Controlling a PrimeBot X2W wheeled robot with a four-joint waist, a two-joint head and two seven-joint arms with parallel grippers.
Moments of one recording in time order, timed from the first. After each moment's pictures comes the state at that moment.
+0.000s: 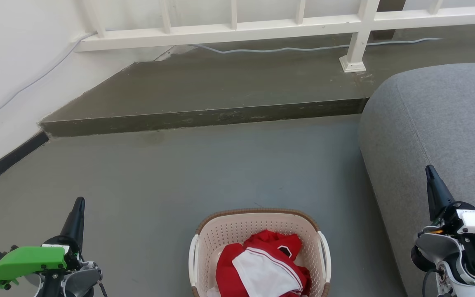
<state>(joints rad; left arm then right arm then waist) -0.07 0.04 0.08 0.27 -1.61 -0.12 0.11 -0.06 -0.05 -0.12 0.27 1.63 0.11 0.09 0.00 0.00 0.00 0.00</state>
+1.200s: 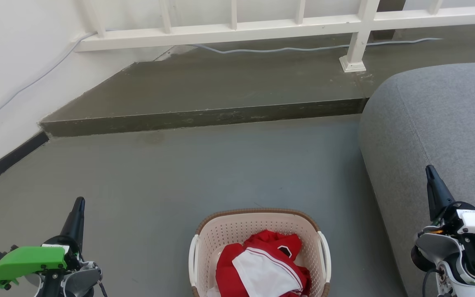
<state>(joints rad) -0.07 0.04 0.08 0.27 -1.61 -0.12 0.11 -0.06 -0.05 -0.12 0.27 1.63 0.11 0.09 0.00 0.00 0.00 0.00</state>
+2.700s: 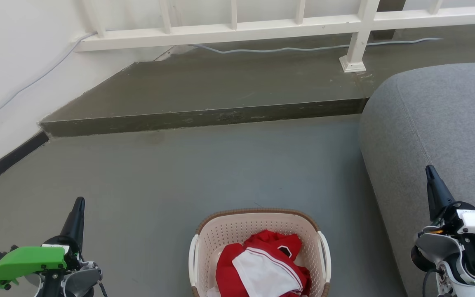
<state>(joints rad) -0.07 0.04 0.08 0.27 -1.61 -0.12 0.11 -0.06 -0.05 -0.12 0.27 1.63 0.11 0.09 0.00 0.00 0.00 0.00</state>
